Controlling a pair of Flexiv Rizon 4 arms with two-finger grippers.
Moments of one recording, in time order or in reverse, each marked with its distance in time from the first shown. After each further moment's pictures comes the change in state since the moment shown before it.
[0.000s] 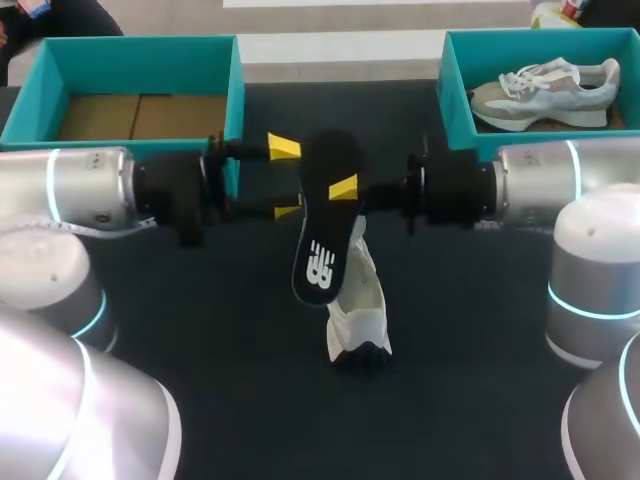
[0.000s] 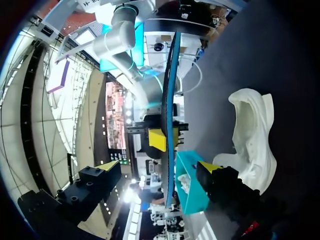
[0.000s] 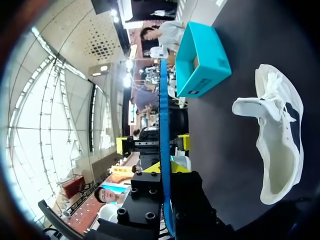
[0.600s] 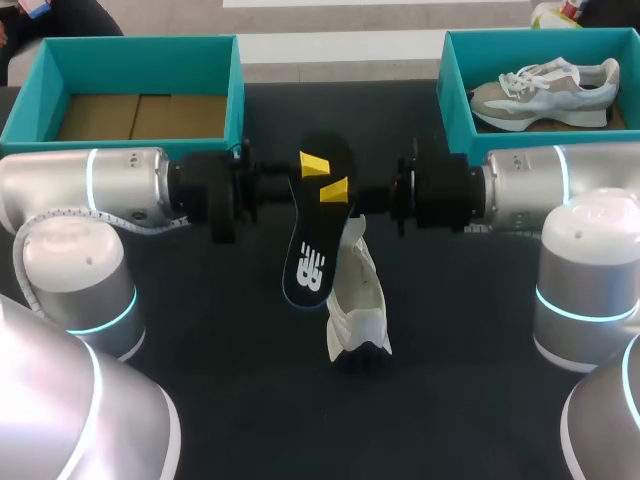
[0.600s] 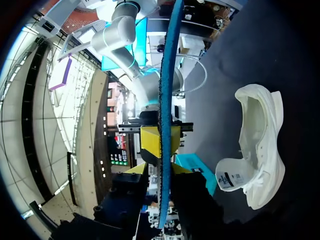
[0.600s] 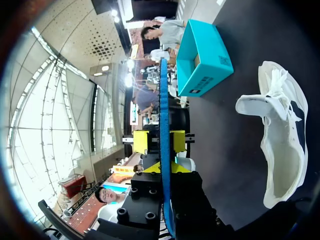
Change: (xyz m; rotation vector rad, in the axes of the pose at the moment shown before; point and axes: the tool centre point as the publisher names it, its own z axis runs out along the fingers) left arm 0.012 0.006 0.032 0.021 -0.010 -0.033; right arm -0.003 0.000 0.010 0.001 0.016 0.002
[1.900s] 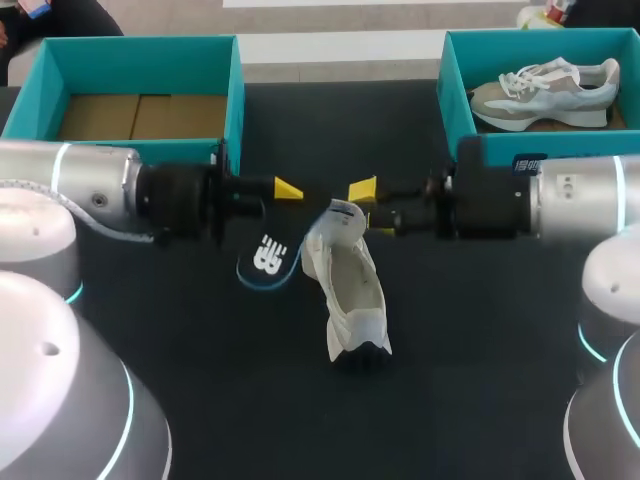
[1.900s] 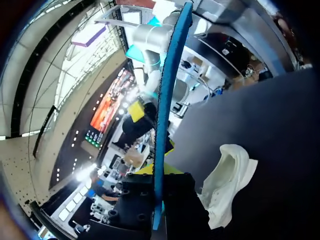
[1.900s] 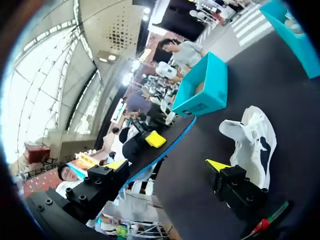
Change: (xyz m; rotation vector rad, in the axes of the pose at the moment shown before) left arm 0.012 -0.030 -0.039 0.060 0.119 -0.535; right arm -0.001 -0.021 -0.050 -0.143 -0.198 -0.403
